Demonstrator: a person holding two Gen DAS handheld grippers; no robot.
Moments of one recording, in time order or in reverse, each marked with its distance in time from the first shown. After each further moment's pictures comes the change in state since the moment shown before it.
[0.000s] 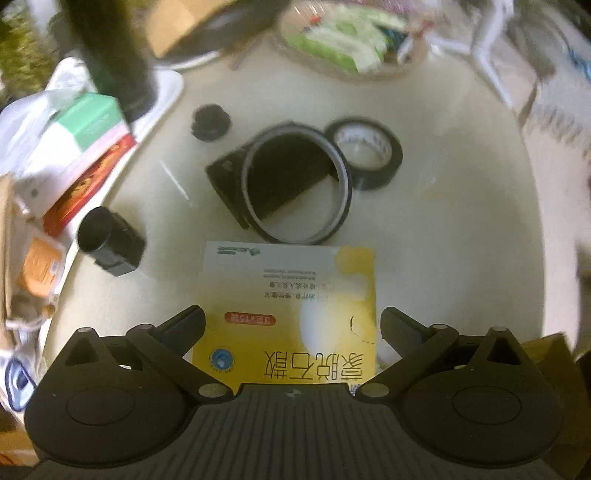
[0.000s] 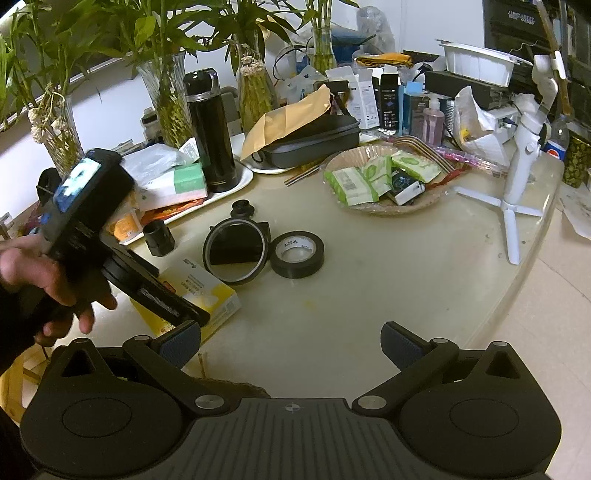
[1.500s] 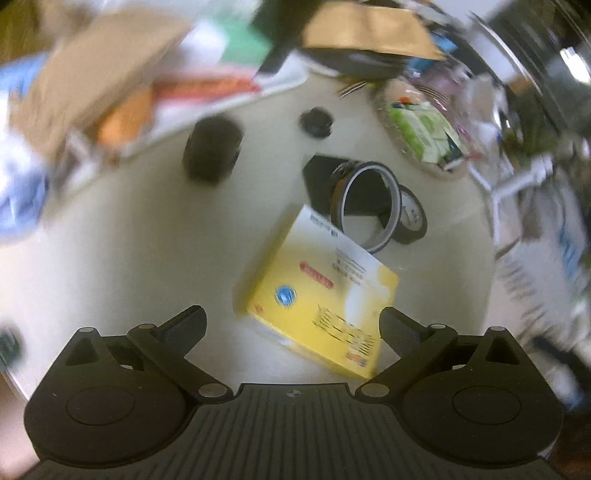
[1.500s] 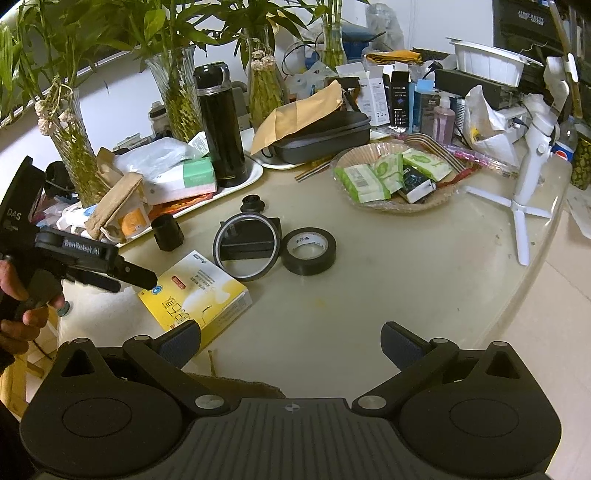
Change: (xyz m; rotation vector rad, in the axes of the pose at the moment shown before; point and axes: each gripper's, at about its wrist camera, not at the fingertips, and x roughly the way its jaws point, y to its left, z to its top) left arm -0.020 0.097 -0.062 -0.568 -0.076 -0.288; right arm 0.005 0.006 0.000 -0.016 0.017 0.020
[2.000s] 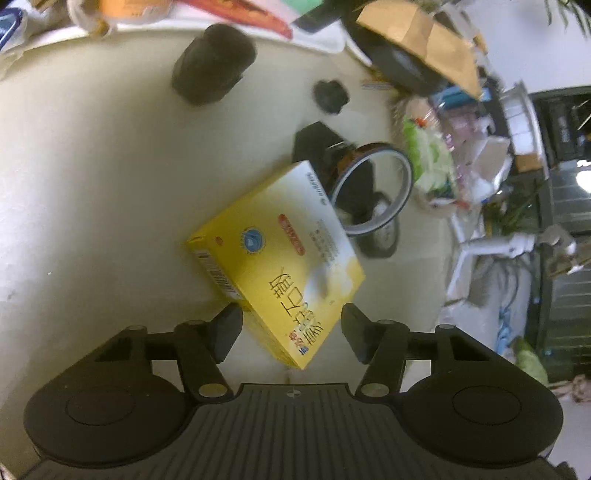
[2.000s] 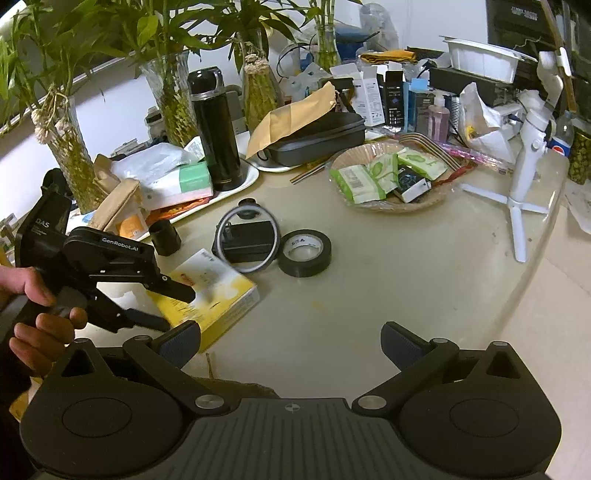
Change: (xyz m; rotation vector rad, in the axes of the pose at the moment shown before) left arm 0.037 0.001 -0.010 -0.321 0.027 -0.198; right arm -0.004 -0.006 0.001 0.024 -0.009 0.004
